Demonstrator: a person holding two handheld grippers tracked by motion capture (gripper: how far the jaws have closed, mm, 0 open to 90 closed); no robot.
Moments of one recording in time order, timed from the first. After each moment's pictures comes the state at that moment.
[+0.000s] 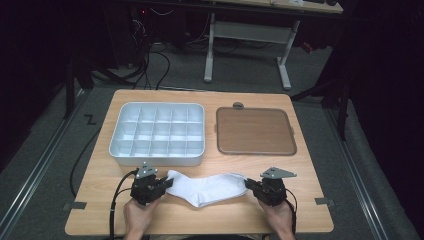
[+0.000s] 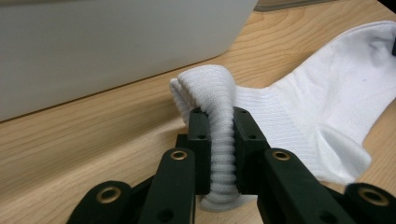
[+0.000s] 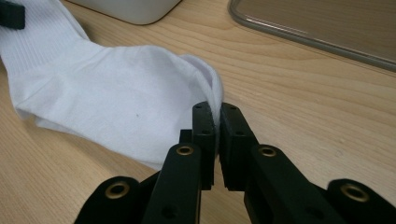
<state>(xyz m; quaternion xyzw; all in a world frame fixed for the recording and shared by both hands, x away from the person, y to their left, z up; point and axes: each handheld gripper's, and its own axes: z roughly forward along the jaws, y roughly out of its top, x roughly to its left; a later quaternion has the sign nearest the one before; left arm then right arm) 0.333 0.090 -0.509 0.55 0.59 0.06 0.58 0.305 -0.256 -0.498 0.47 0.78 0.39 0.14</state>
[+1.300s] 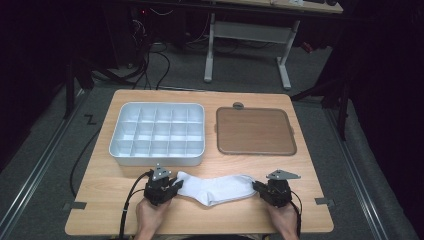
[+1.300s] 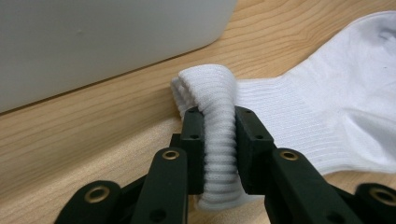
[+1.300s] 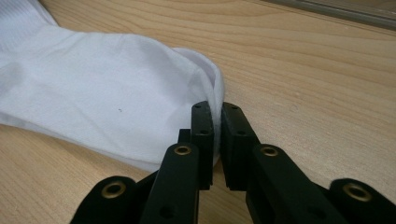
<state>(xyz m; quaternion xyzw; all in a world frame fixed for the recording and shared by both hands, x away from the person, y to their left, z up) 0.337 0.060 -0.530 0.57 0.59 0.09 0.57 0.308 -0.277 -0.520 0.50 0.78 0.35 0.15</state>
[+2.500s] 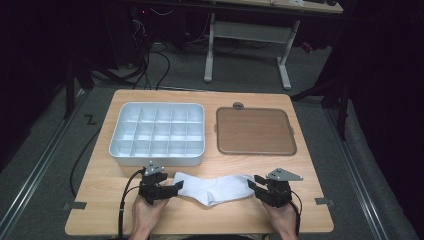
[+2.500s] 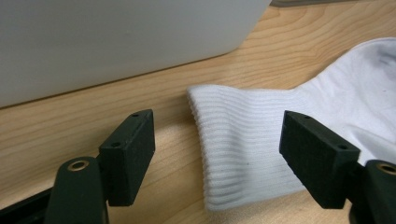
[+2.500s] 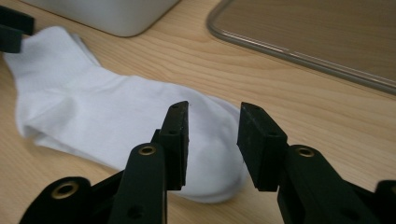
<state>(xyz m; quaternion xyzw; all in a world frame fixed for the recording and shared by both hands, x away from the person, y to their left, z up) 0.345 0.073 -0.522 0.54 0.62 0.07 0.56 0.297 -0.263 -0.492 0.47 0.77 0.39 0.18</state>
